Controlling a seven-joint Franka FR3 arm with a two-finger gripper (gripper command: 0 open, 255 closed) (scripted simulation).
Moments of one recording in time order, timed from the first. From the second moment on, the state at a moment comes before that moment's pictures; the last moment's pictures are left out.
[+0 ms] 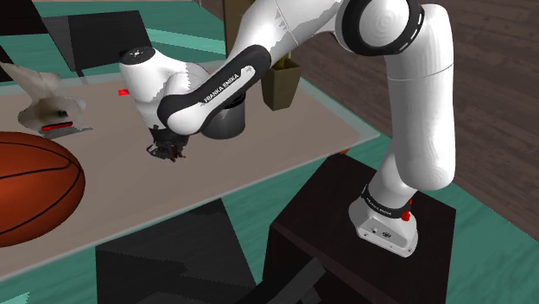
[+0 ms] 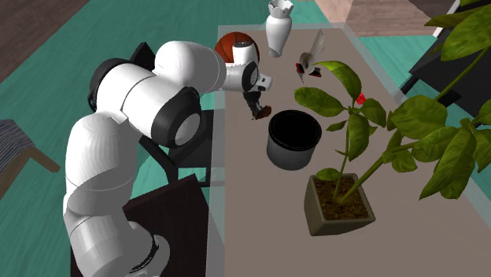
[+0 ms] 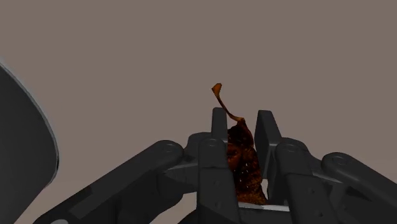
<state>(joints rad) 0.23 0.50 0.36 -1.74 -0.42 2.25 0.81</state>
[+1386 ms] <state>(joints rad) 0.21 0.39 0.39 -1.65 -0.34 2.05 0.74</state>
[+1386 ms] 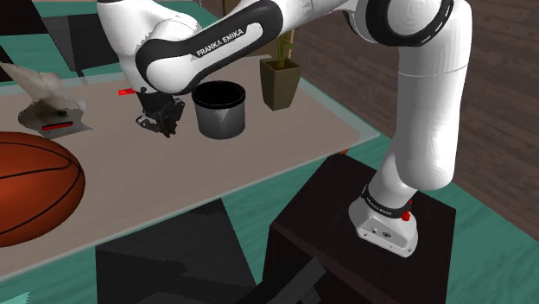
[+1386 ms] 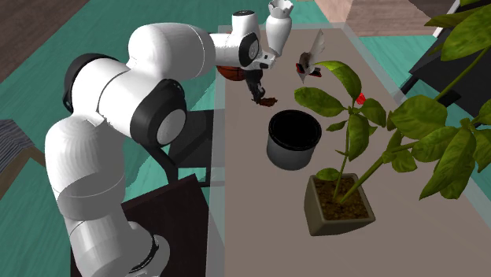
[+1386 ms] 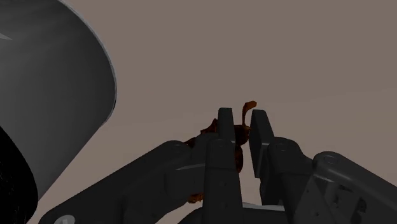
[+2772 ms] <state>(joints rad) 0.22 0.35 0.41 -1.43 -0.30 1.80 0.68</state>
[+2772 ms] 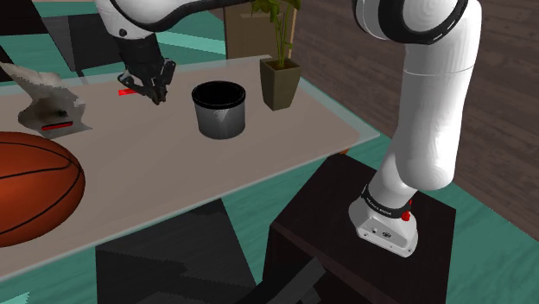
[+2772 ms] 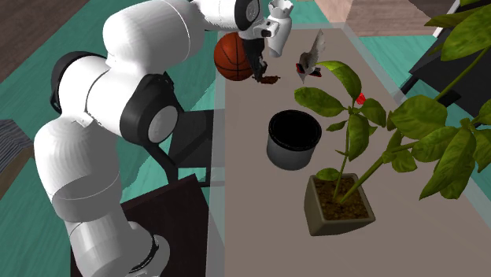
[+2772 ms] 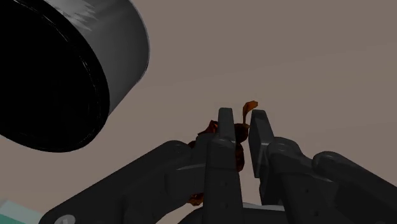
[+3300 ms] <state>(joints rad) 0.08 0.22 0.37 -1.61 -0.24 1.88 0.53</state>
